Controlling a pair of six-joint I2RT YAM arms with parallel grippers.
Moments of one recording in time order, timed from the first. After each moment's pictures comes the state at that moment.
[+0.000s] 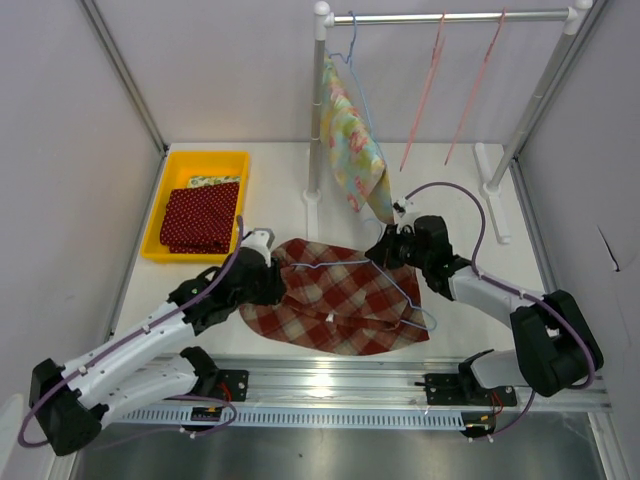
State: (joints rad) left arm -0.70 0.86 0.64 -0.55 -0.17 -0.54; right arm 0.45 1.35 0.63 0.25 -0.33 0.41
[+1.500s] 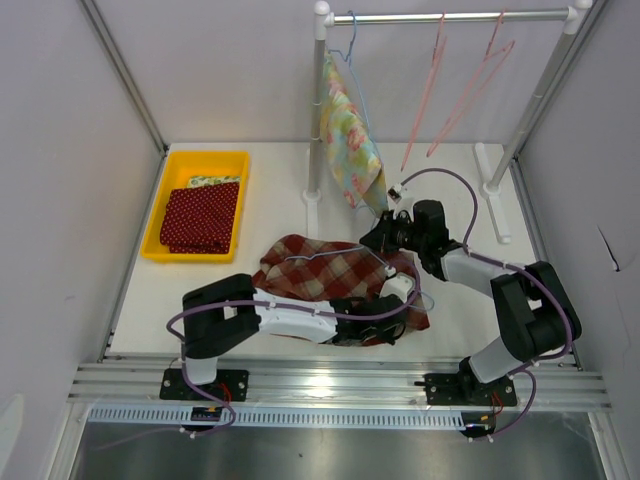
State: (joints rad) left arm -1.33 1.86 1.09 0.00 -0.28 -0.66; right arm 0.38 1.55 0.75 0.36 -0.50 0.38
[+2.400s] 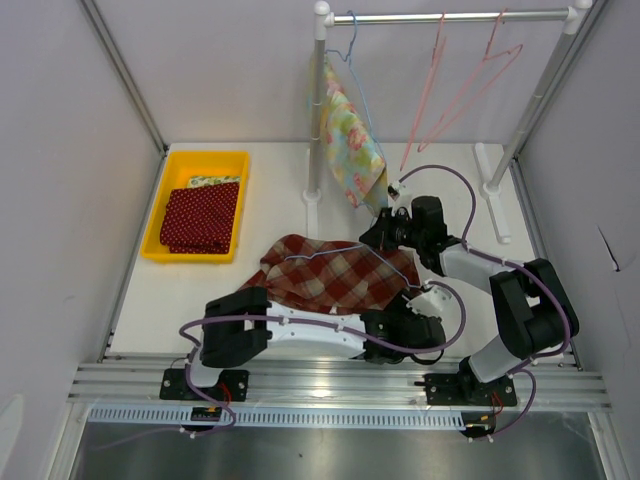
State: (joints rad) left arm -1.48 1.95 1.41 -0.30 -0.68 -0.47; right arm 0.38 1.57 0.79 0.31 -0.50 0.36
